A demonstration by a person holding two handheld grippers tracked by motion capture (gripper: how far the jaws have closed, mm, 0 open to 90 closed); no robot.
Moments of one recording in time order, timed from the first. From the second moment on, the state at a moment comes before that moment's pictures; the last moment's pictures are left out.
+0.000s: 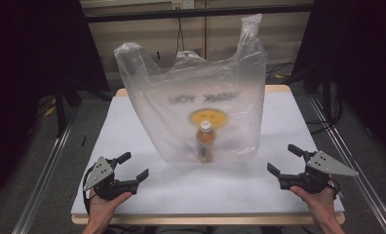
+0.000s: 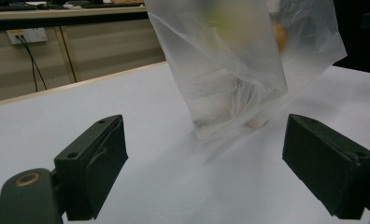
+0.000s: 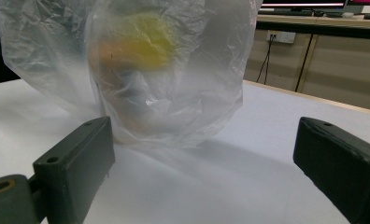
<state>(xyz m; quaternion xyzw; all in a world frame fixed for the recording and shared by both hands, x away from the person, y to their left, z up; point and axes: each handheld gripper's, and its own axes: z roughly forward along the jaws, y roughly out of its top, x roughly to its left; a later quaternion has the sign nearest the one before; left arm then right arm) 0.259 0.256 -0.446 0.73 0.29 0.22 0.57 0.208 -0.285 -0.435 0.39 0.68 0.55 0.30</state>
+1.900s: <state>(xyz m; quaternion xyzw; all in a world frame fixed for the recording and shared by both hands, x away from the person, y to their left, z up) 0.271 0.220 -0.400 0.80 0.23 0.10 0.54 0.246 -0.257 -0.393 0.34 0.75 0.55 0.15</state>
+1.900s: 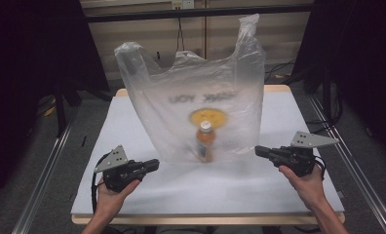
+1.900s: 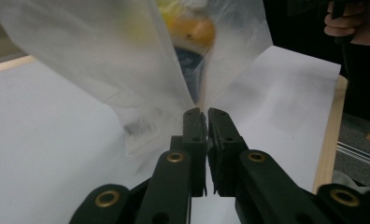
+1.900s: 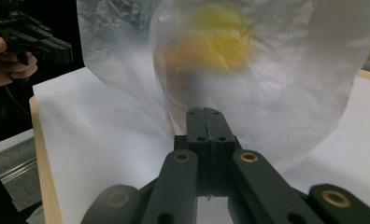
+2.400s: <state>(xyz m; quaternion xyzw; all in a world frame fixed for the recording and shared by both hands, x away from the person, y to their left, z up) 0.288 0.196 -0.369 0.82 0.21 0.09 0.52 0.275 -0.243 -0.349 0.32 0.78 0.52 0.13</state>
